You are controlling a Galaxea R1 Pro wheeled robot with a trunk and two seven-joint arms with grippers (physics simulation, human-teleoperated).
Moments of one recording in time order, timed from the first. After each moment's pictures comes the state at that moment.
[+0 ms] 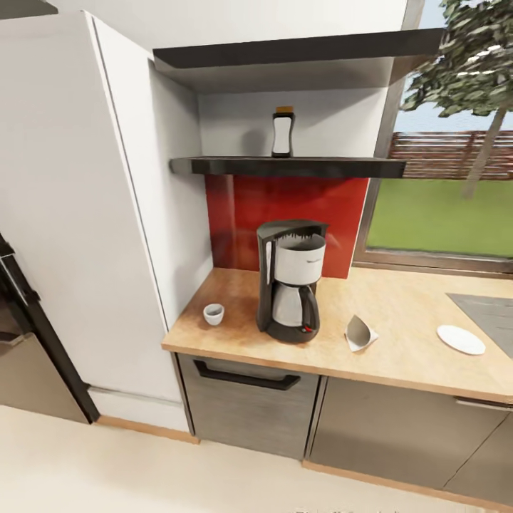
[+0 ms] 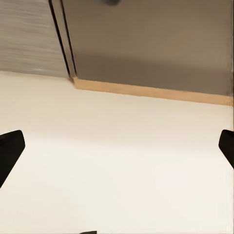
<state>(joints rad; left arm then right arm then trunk) -0.11 0.15 0.08 -0.03 0.00 -0.09 0.11 -0.02 -0.06 -0.16 -0.60 0.06 -0.26 0.01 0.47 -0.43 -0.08</state>
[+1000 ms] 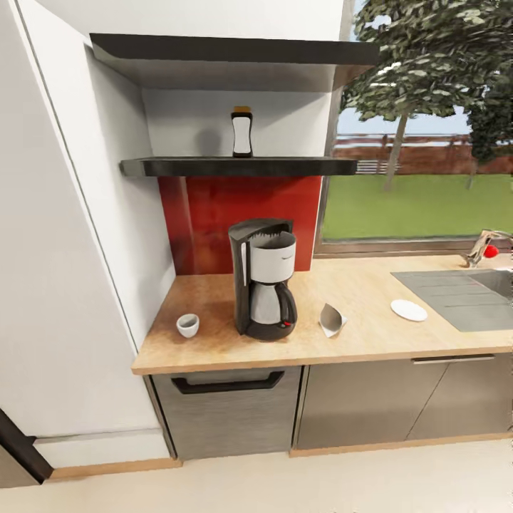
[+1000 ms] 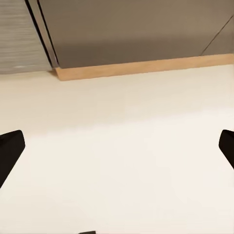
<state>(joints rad) -0.11 0.14 0.08 -0.03 -0.01 -0.10 0.14 -0.02 -0.06 -0.16 -0.60 0.06 -0.26 0.00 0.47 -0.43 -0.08</state>
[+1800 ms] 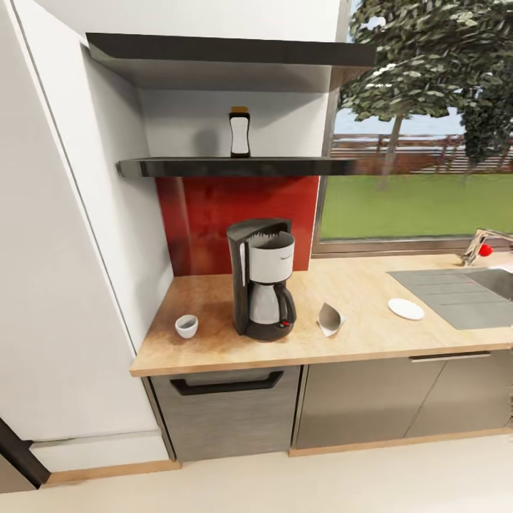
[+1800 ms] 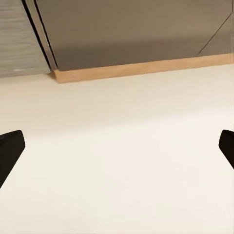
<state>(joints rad) -0.11 0.15 0.07 -0.03 -0.01 -0.10 0.14 -0.02 -0.06 -0.16 -0.61 0.06 -0.26 0.01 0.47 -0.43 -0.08</state>
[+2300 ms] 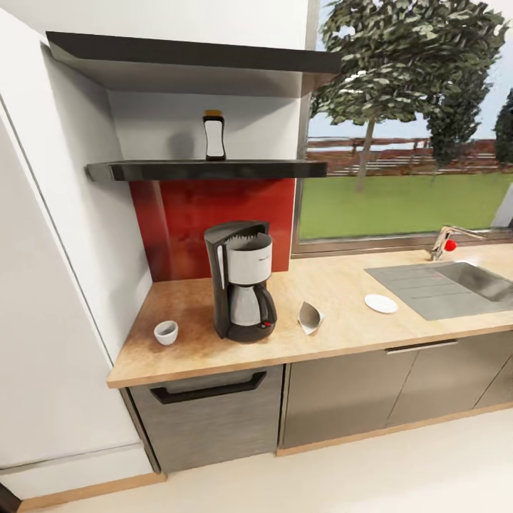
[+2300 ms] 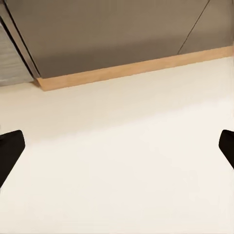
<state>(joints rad) -0.09 0.16 0.07 -0.03 -0.02 -0.10 0.14 -0.02 -0.06 -0.16 -0.63 0.05 -0.26 0.00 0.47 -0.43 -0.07</state>
